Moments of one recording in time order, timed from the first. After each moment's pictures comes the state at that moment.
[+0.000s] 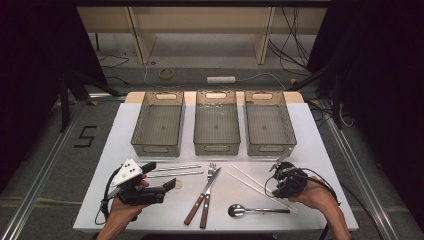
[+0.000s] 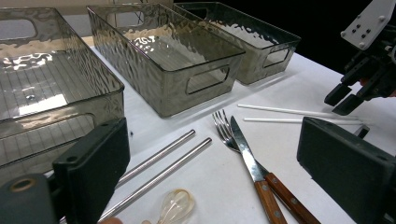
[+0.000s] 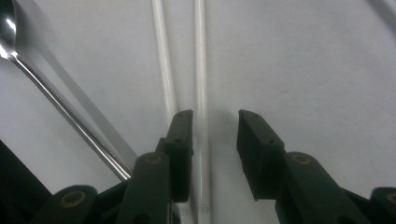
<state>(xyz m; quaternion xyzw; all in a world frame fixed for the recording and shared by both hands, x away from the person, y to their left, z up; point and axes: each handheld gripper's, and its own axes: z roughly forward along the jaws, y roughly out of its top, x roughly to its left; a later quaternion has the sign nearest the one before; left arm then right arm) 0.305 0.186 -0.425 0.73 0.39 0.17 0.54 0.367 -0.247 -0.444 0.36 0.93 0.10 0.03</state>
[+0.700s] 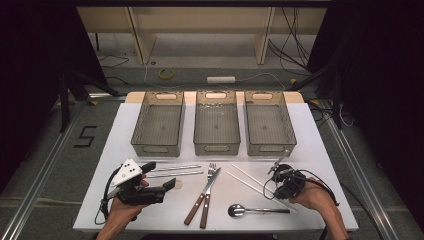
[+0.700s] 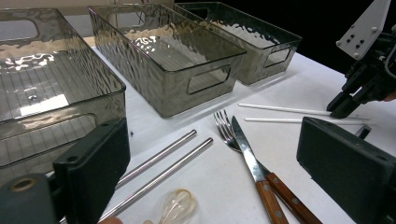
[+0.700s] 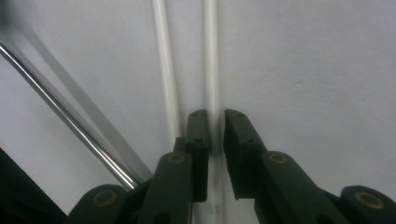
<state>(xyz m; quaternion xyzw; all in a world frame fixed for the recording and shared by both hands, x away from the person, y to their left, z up) 0.305 0.187 -0.425 0.73 0.39 0.17 0.54 0.368 -0.244 -0.453 0.35 0.93 0.08 0.02</state>
